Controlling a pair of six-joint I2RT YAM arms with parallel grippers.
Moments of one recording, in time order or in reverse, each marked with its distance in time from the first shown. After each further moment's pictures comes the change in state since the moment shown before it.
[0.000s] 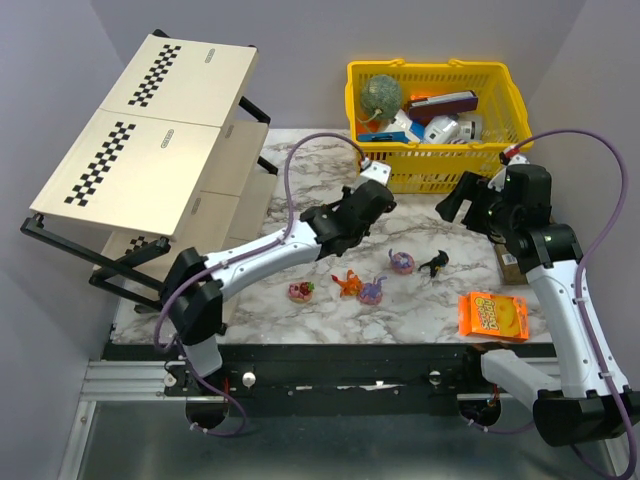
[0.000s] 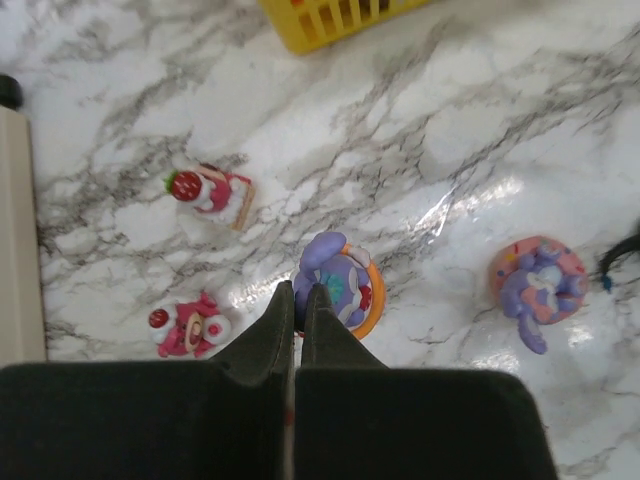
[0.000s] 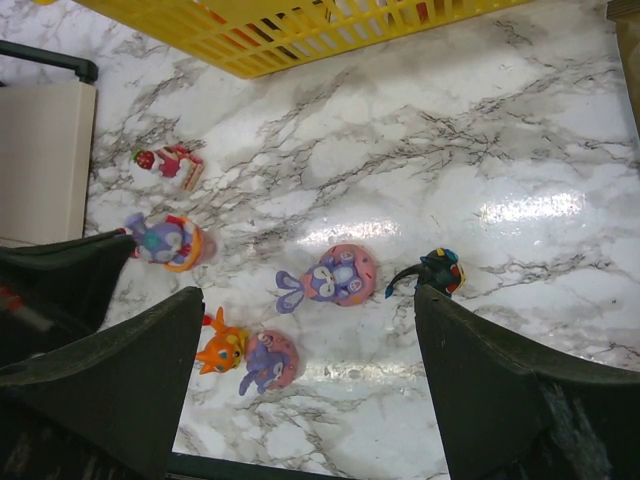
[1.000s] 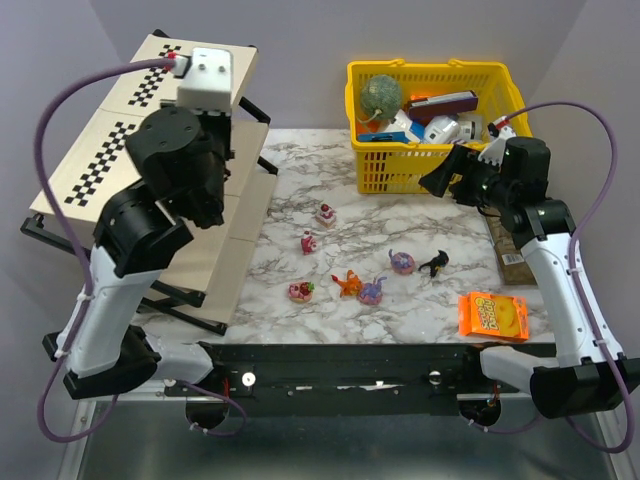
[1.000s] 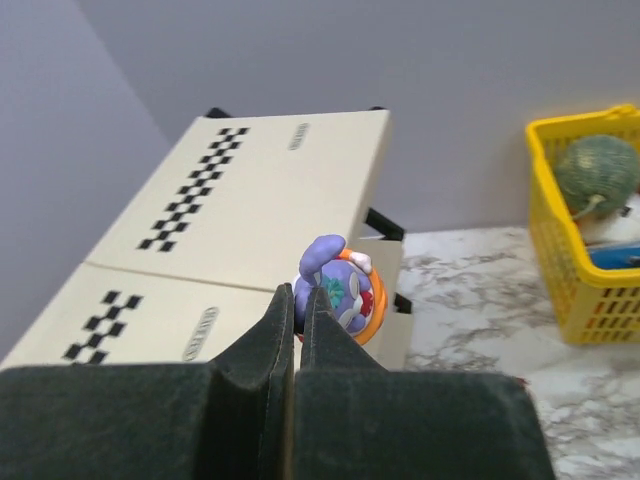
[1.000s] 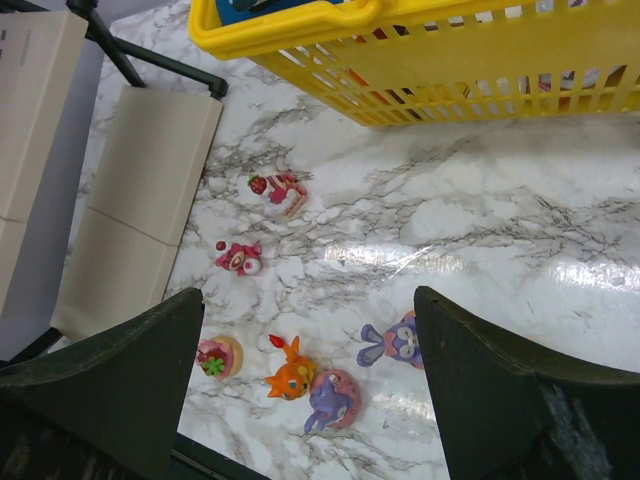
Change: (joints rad) left arm 0.098 -0.437 0.668 -0.346 -0.374 0.550; right arm 0.000 0.137 0.110 0.152 -0.227 -0.004
